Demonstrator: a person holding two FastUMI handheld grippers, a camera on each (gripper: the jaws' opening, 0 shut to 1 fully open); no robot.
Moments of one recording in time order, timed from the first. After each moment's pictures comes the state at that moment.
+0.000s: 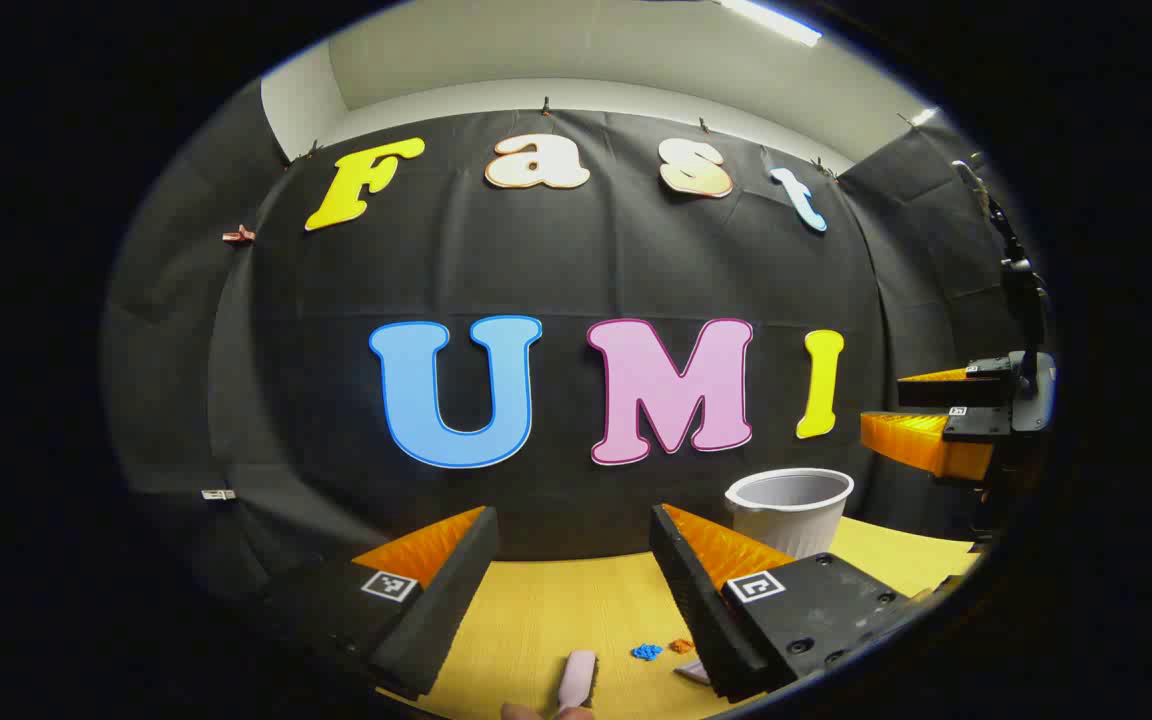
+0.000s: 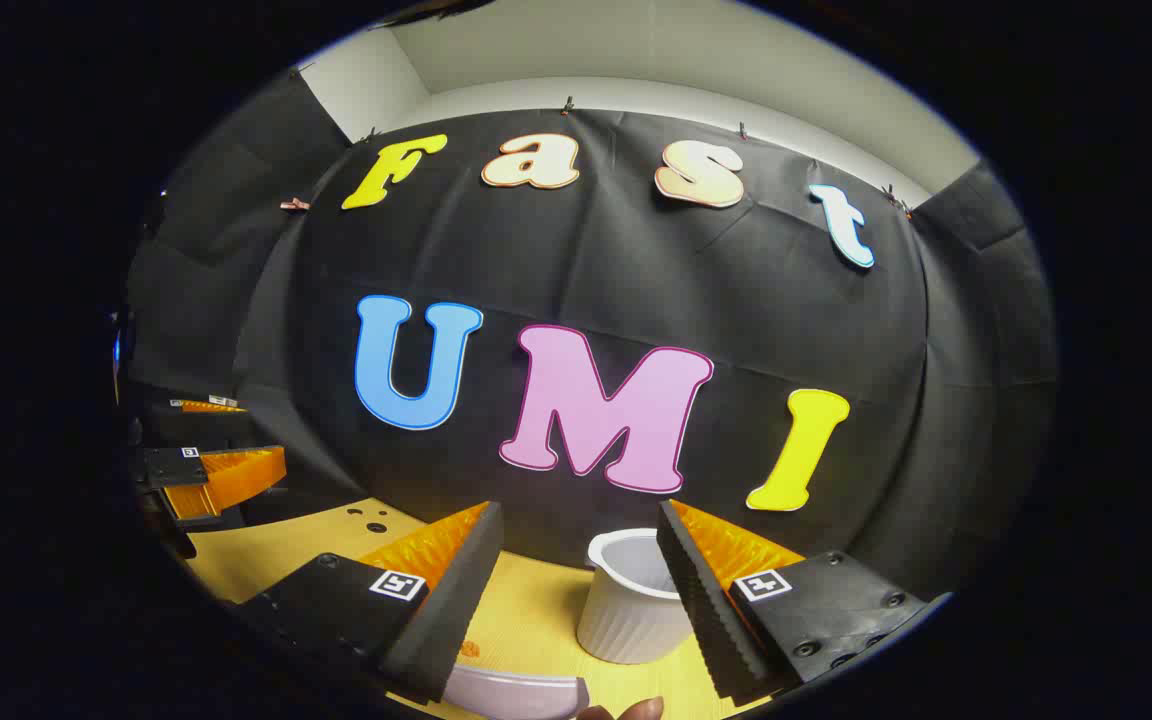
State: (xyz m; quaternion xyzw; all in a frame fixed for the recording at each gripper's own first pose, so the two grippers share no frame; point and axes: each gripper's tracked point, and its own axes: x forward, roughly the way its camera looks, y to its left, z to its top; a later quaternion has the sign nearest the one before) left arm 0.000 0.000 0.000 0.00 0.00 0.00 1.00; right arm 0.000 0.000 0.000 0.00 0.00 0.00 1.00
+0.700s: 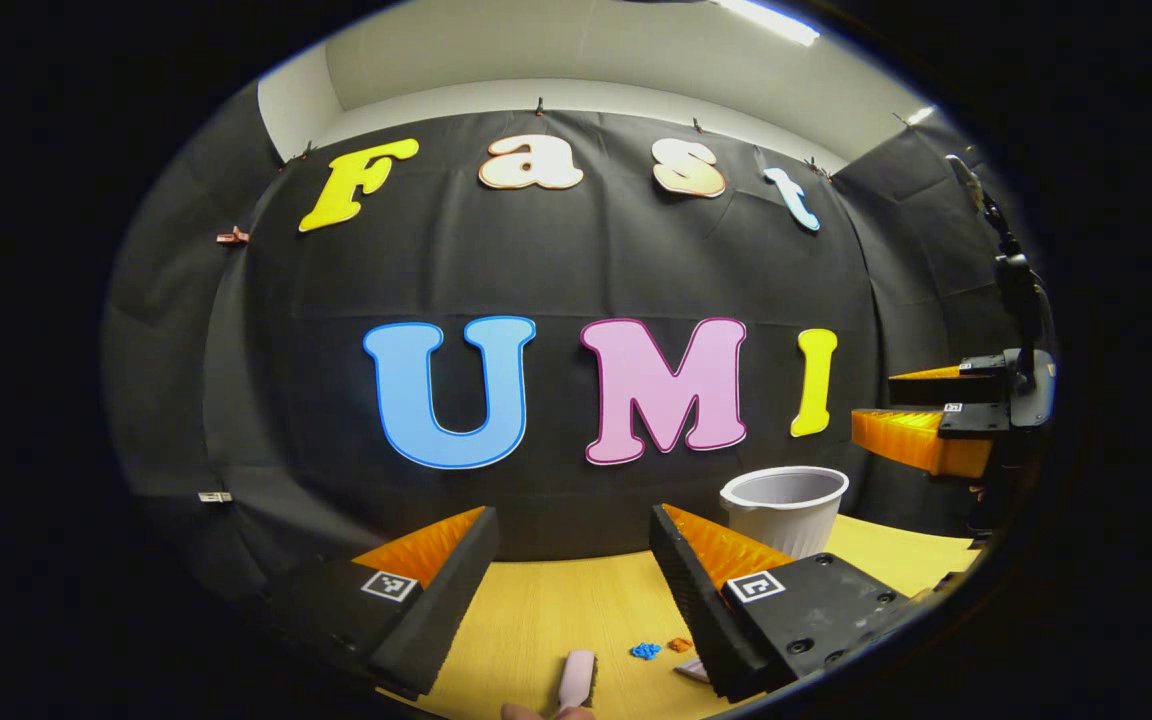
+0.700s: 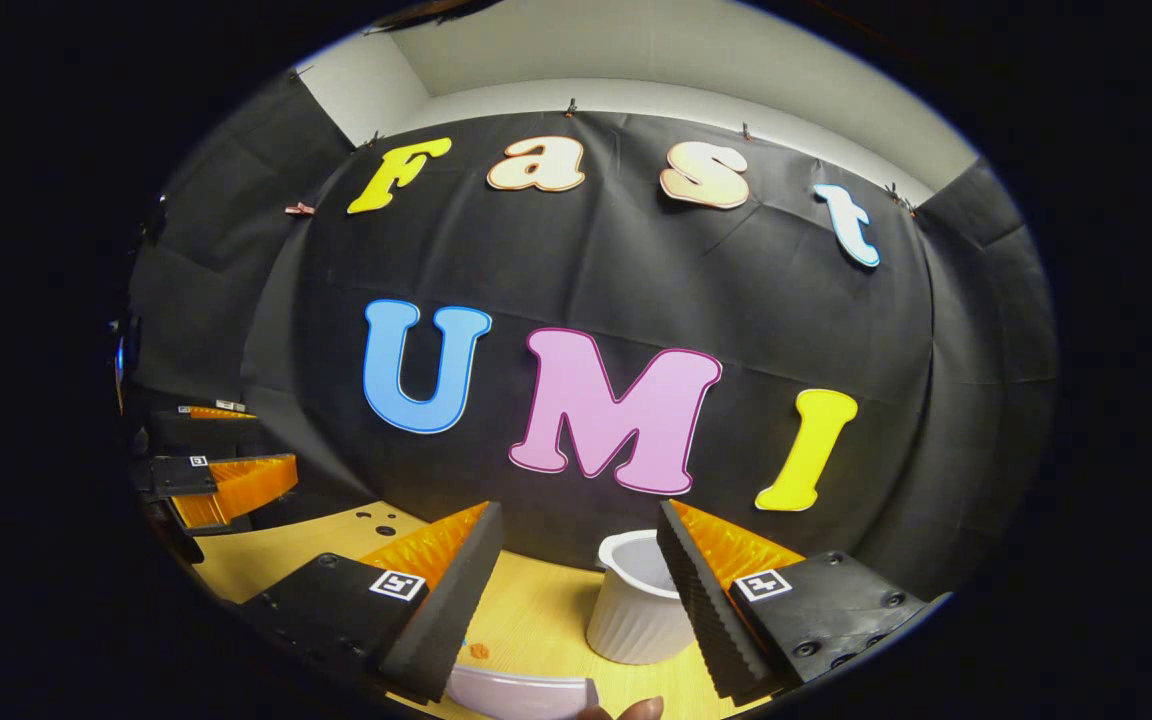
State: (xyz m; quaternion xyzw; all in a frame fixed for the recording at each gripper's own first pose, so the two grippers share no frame) left arm -0.003 -0.002 -0.001 0.00 0.00 -0.01 1.00; right arm -0.001 0.010 0.002 0.00 0.00 0.01 1.00
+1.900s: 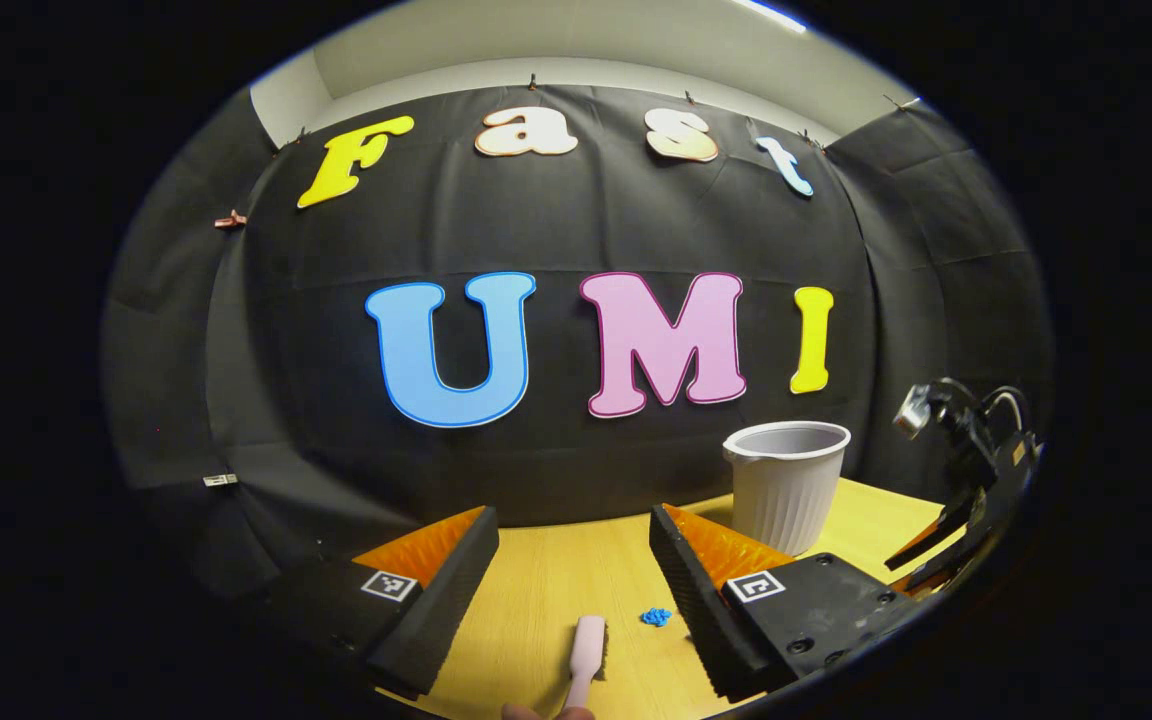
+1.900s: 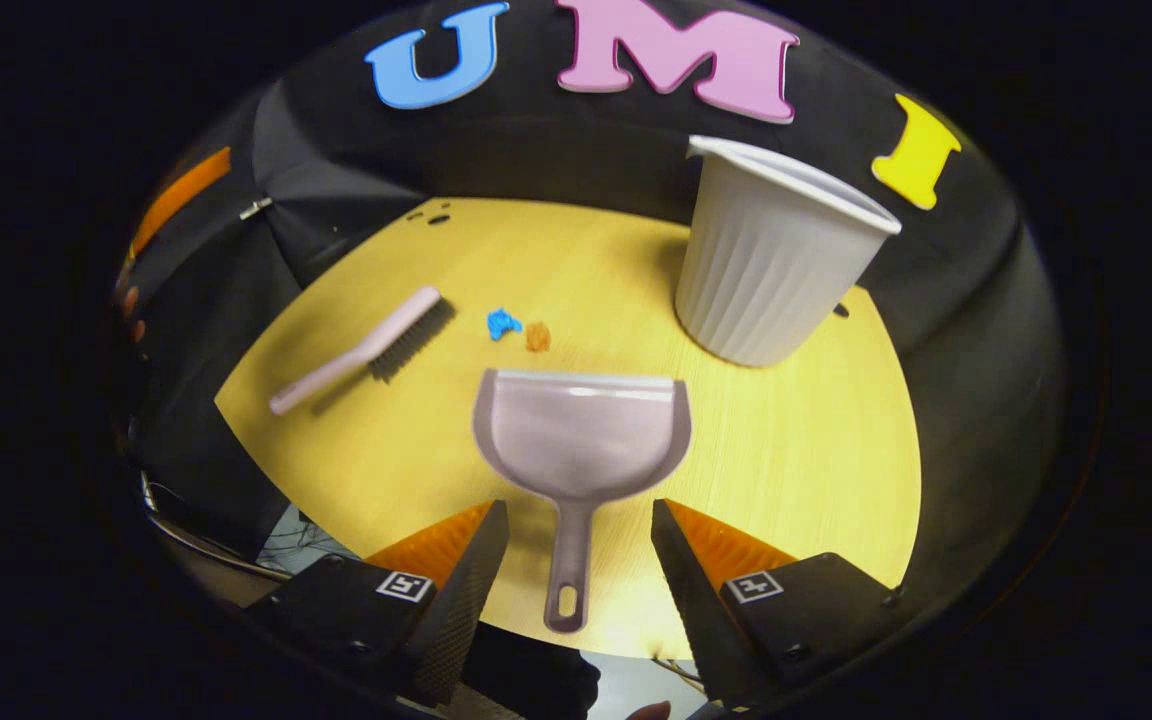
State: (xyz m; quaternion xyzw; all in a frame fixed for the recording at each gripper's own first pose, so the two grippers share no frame) left arm -0.027 0.013 -0.049 0.02 0.06 -0.01 1.00; right arm -0.124 0.052 -0.310 0.03 0.52 0.12 0.85
